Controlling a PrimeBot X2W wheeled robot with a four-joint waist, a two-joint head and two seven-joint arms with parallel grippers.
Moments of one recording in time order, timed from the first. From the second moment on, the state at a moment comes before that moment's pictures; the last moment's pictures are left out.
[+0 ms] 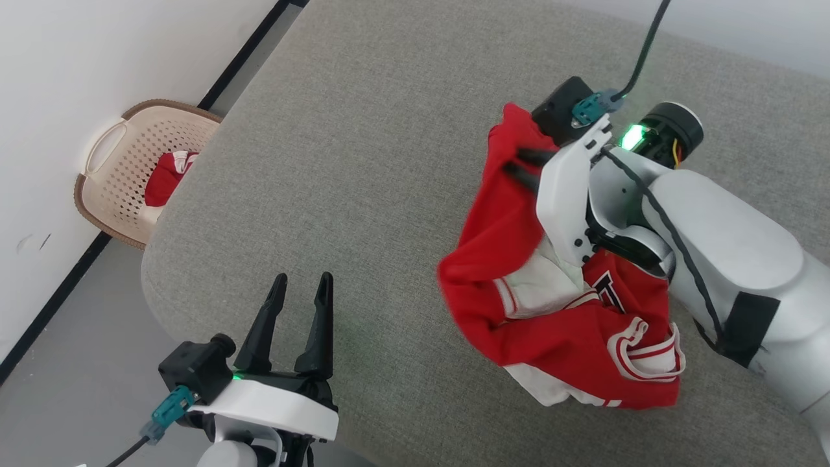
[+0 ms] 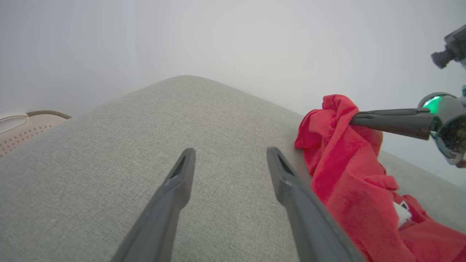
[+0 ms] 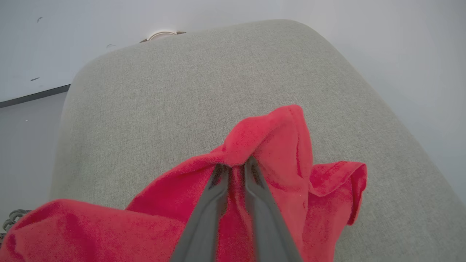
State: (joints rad) left arm -0.10 0.05 -0.19 0.17 -0.46 -0.13 -0.26; right arm -1.01 -0.38 0.96 0.53 0.74 0.13 0.37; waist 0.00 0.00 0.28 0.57
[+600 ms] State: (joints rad) left arm -0.09 0.05 -0.20 0.19 -0.44 -0.13 -0.26; right arm -1.01 -0.52 1.07 0.39 0.92 0.13 0.41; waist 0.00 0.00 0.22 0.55
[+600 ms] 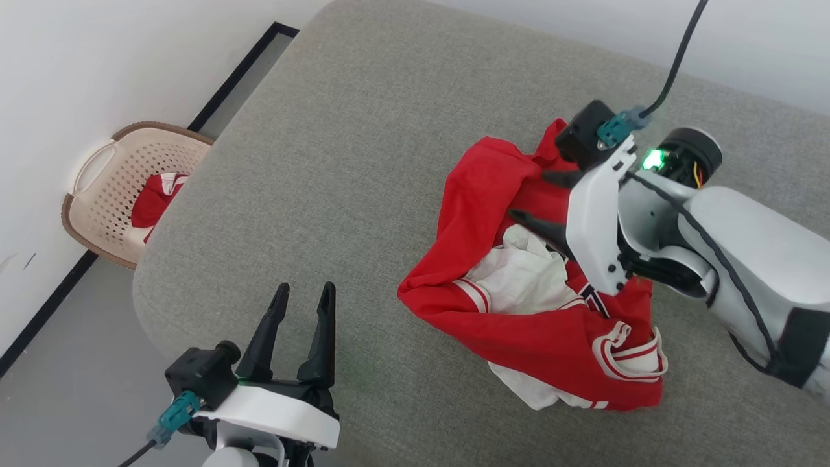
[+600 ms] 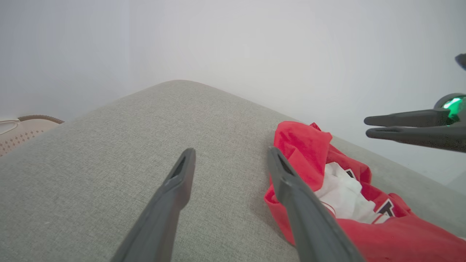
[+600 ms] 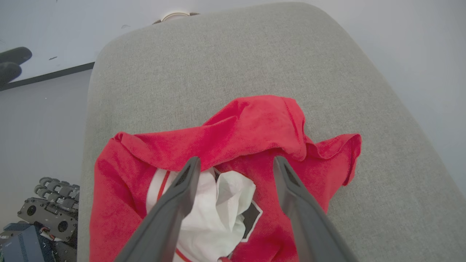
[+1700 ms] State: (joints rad) left arm -0.08 0.05 -0.18 0.15 -0.47 -0.13 -0.26; right arm -0.95 -0.51 1.22 0.41 0.88 0.13 0.62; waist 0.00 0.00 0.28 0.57
